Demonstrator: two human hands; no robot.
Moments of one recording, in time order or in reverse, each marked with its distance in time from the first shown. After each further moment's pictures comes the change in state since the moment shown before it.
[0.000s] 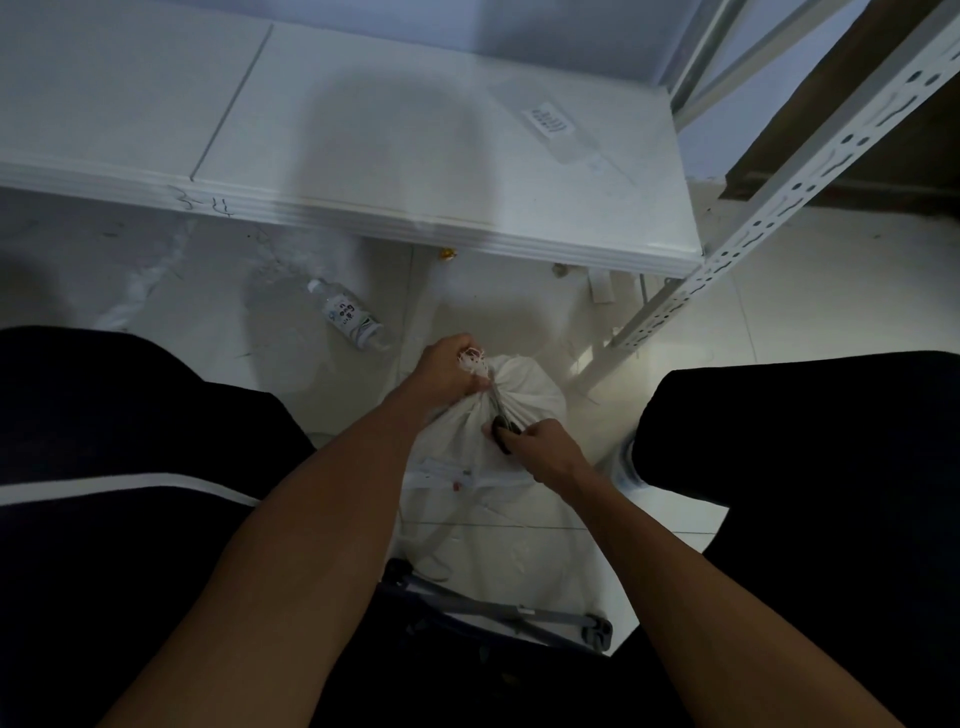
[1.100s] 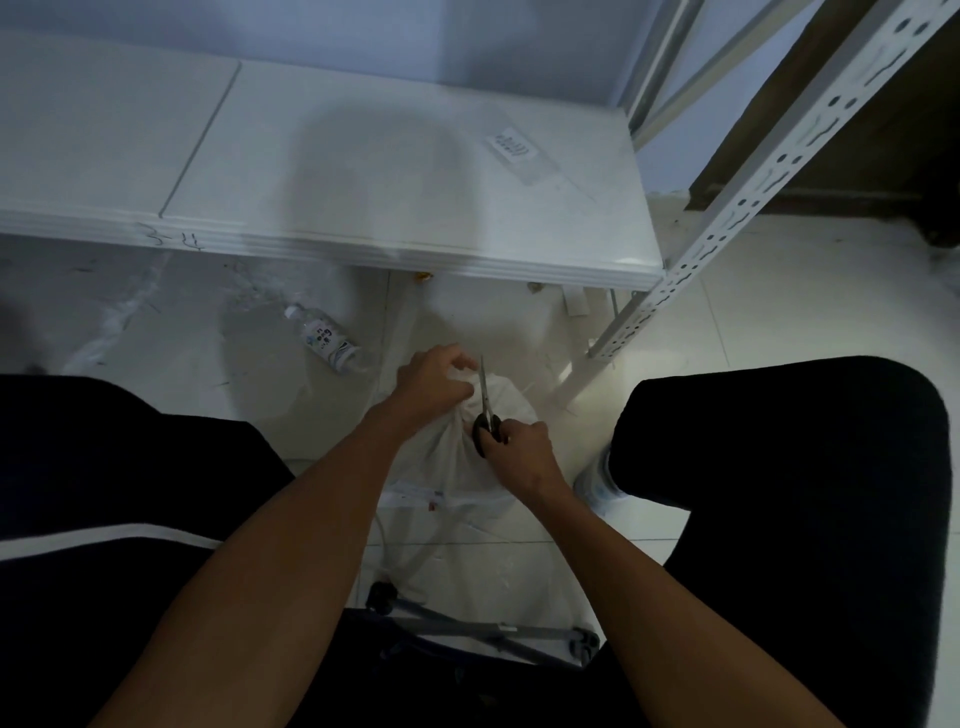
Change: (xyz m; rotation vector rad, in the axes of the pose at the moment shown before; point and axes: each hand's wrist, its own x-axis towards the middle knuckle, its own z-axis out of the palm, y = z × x) left_hand -0.002 0.029 0.004 0.162 0.009 0.028; right_hand -0.010 -0.014 -0.003 -0.098 0.172 -0.113
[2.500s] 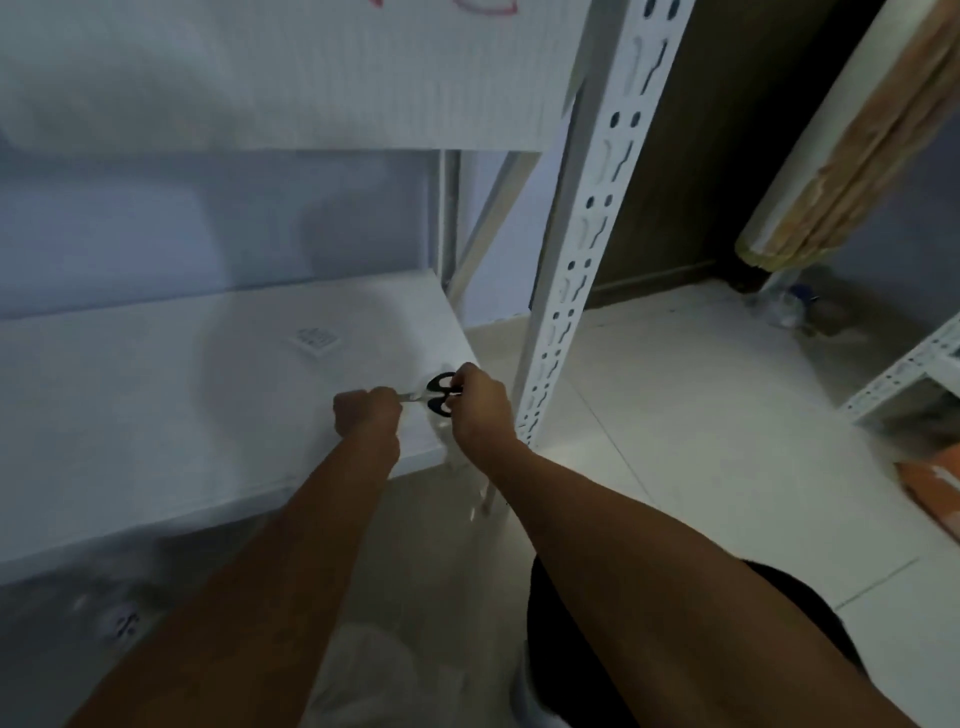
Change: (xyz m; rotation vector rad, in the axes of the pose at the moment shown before) left_hand 0.216 0.203 0.033 -0.489 0.265 -0.335; right_hand 0.189 -0.050 -0.232 0.148 0.483 -0.119
